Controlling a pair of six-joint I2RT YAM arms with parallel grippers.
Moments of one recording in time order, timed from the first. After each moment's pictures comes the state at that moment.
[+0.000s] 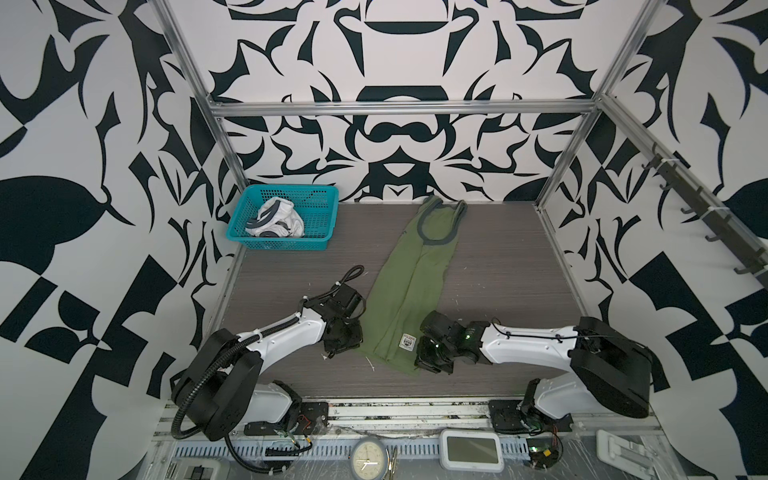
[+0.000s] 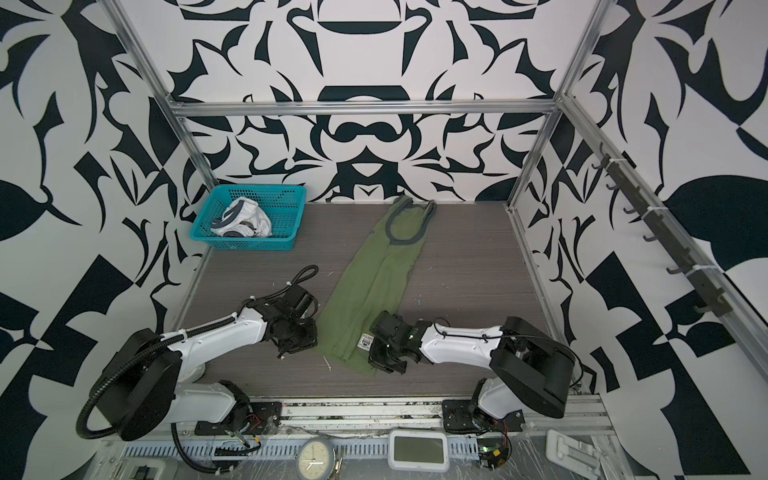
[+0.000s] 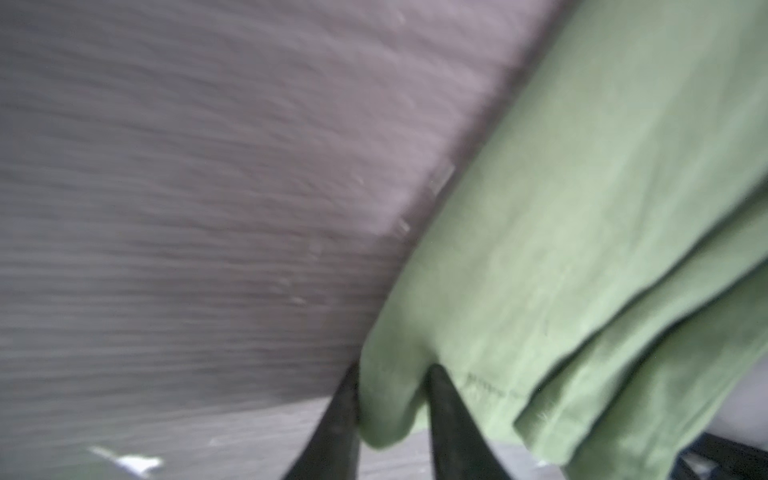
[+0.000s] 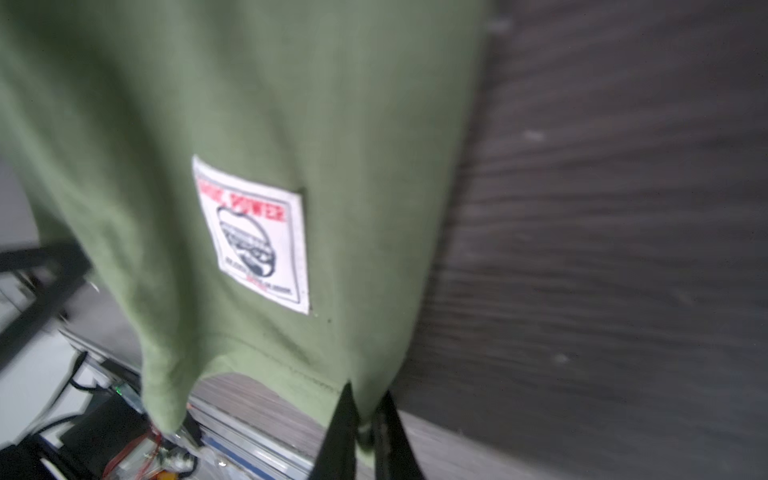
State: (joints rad) left arm -0.67 1.35 0.63 -0.62 0.16 -0.83; right arm 1.00 1.43 0.60 -0.29 -0.23 1.32
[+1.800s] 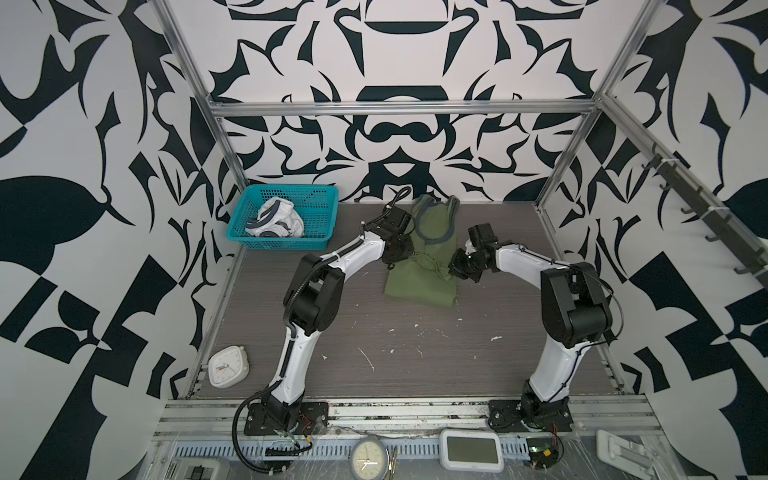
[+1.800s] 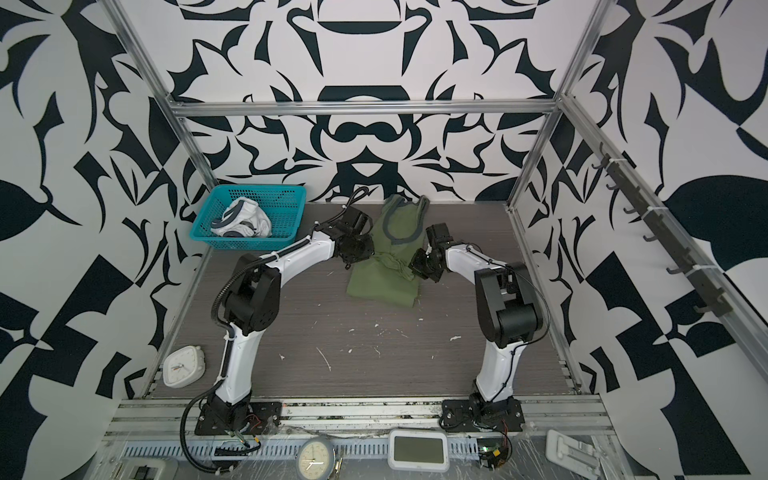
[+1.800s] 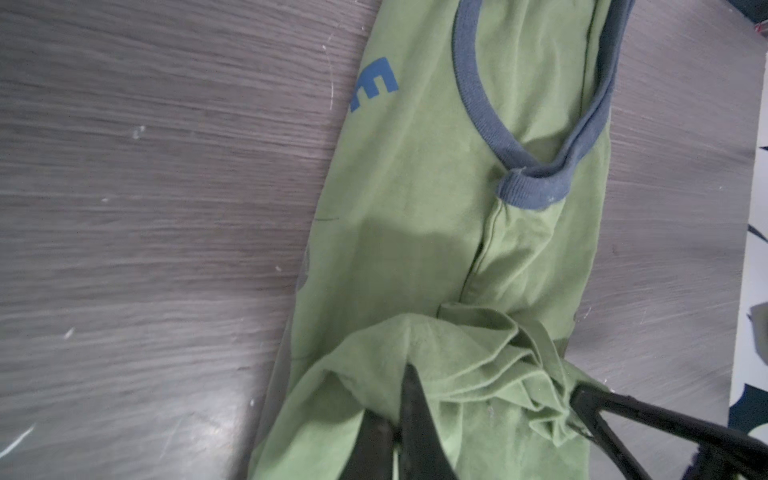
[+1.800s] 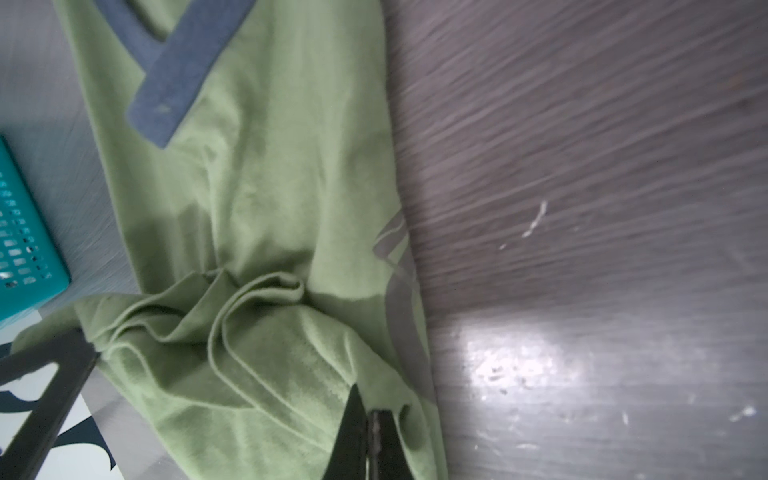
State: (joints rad) left arm -0.61 2.20 1.80 -0.58 0.08 -0.72; right arm 0.21 1.86 1.21 -0.45 -0.32 0.75
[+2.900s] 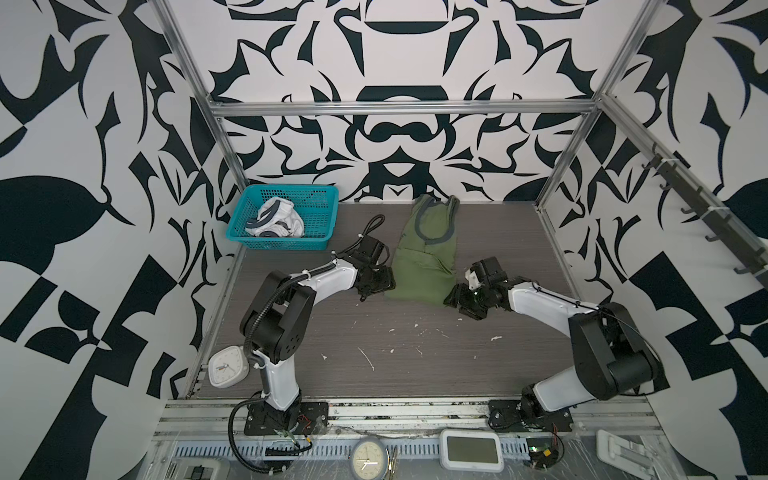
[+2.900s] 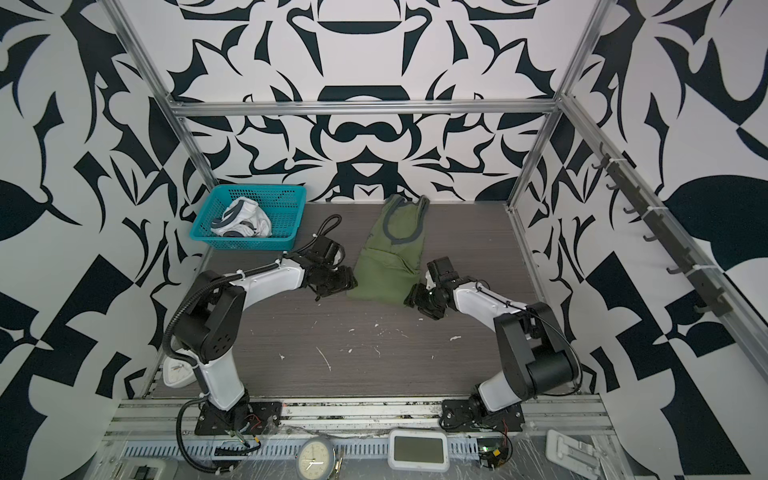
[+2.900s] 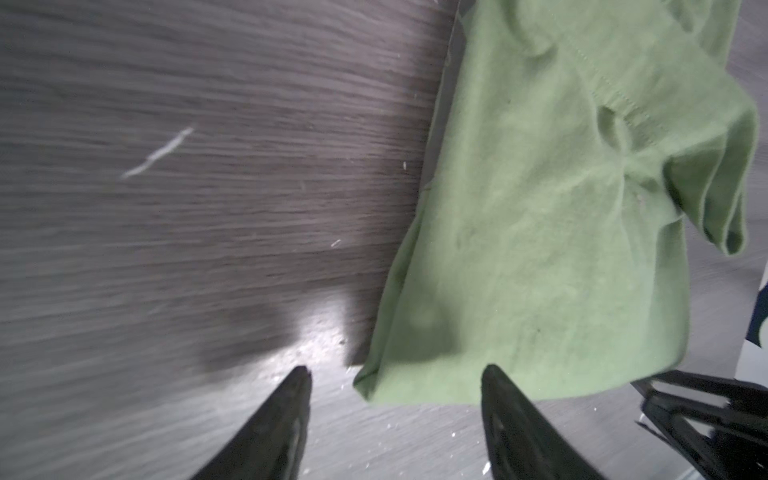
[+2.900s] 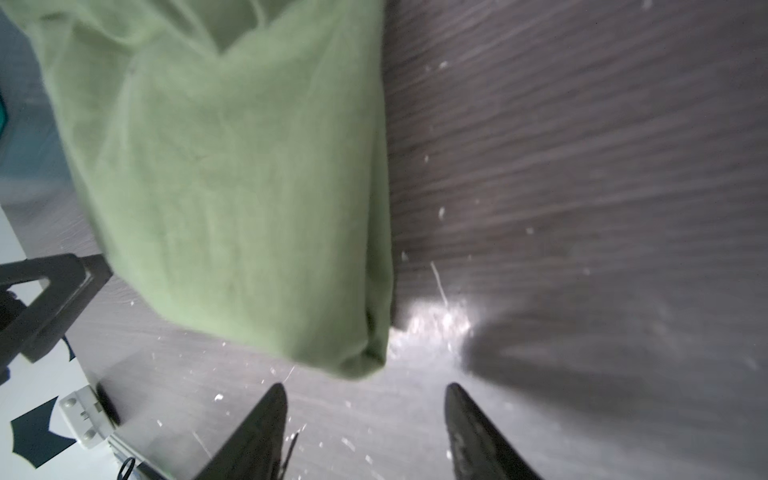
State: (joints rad) left arm -0.57 1.86 1.18 -0.41 0.23 -0.68; right arm 0.31 1.53 0.76 -0.35 -0.37 0.73
